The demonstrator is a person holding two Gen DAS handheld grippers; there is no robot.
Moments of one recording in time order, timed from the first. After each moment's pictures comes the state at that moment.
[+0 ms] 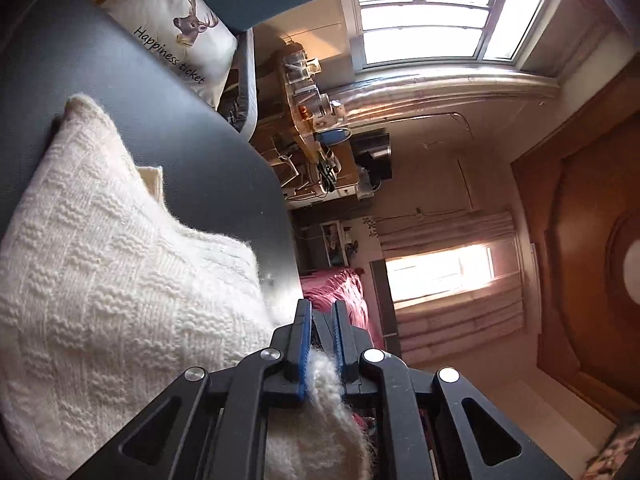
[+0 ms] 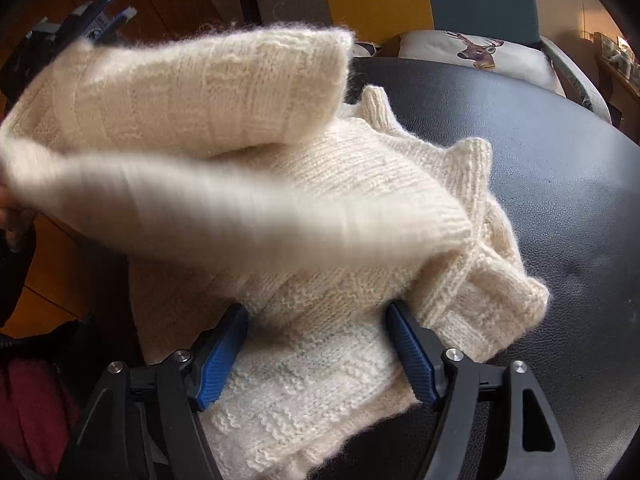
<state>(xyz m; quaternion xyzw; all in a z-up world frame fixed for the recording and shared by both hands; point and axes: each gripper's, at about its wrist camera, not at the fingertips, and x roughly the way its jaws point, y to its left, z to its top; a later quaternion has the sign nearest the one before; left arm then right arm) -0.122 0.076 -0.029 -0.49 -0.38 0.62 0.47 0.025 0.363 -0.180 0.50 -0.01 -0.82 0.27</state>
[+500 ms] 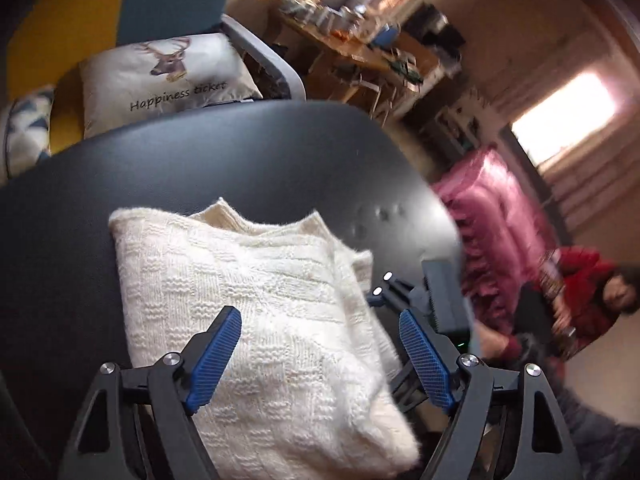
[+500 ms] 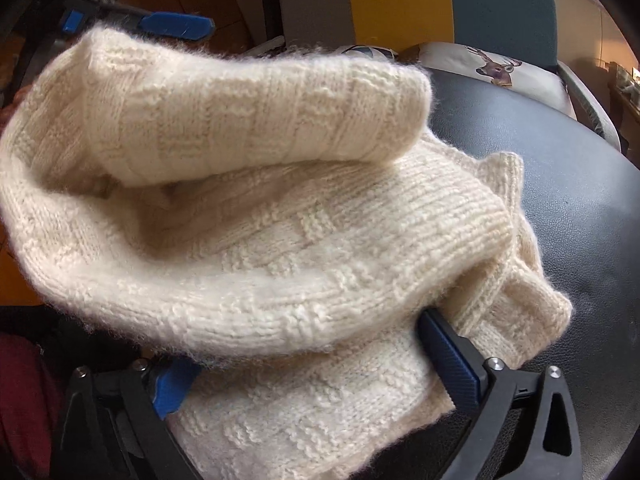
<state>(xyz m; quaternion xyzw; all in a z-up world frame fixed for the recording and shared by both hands) -0.105 0.144 0.011 -0.54 0.06 0.72 0.43 0.024 0.331 -0.185 0.48 0.04 -0.83 0.28</state>
